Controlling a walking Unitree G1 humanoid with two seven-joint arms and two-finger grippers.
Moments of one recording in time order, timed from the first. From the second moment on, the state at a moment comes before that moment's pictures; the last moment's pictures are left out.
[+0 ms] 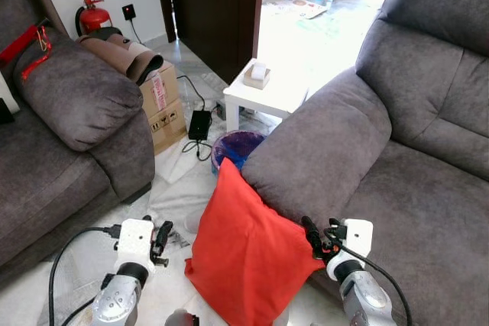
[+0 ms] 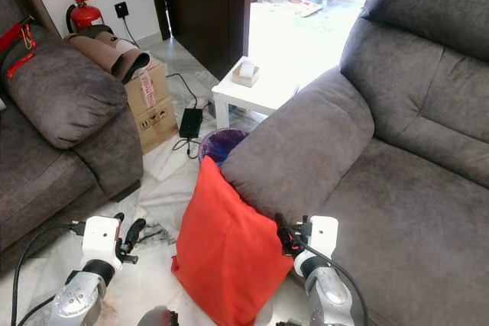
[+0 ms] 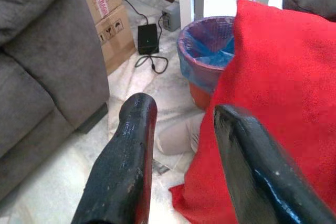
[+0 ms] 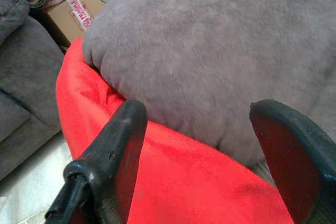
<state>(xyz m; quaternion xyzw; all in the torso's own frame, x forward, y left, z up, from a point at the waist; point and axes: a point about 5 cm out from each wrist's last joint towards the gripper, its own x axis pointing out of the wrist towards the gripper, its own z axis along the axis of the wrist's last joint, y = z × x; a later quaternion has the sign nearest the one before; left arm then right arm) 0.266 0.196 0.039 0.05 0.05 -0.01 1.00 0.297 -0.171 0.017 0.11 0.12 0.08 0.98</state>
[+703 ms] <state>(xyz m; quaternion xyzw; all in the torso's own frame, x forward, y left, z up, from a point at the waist) 0.269 0.191 0.047 0.04 0.02 0.00 1.00 0.315 -0.169 0.032 0.07 0.13 0.13 0.98</state>
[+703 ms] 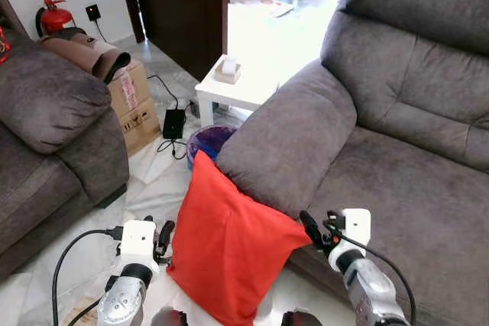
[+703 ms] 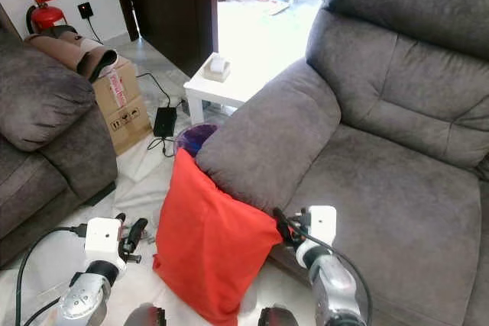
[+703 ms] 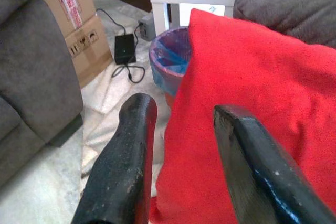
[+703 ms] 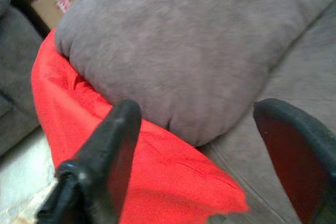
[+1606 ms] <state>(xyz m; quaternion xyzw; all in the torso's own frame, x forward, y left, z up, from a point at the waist) 0.283 0.190 0.118 0.05 -0.05 -0.04 1.00 0.327 -0.157 0.038 -0.18 0.17 0.22 0.94</state>
